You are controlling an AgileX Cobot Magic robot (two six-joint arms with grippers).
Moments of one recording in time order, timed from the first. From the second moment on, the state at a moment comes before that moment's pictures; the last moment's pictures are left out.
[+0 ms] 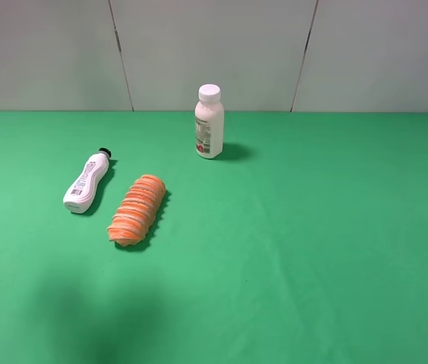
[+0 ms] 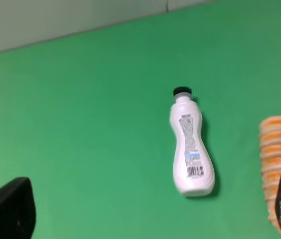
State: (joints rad) left arm -0.16 0.73 -0.63 0.10 0.49 0.03; right arm -0.10 0.00 -0.49 0.06 1.01 0.00
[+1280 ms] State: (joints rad) left arm -0.16 0.21 -0.56 0.01 1.10 0.00; right arm -0.10 0.00 -0.49 0.06 1.01 0.00
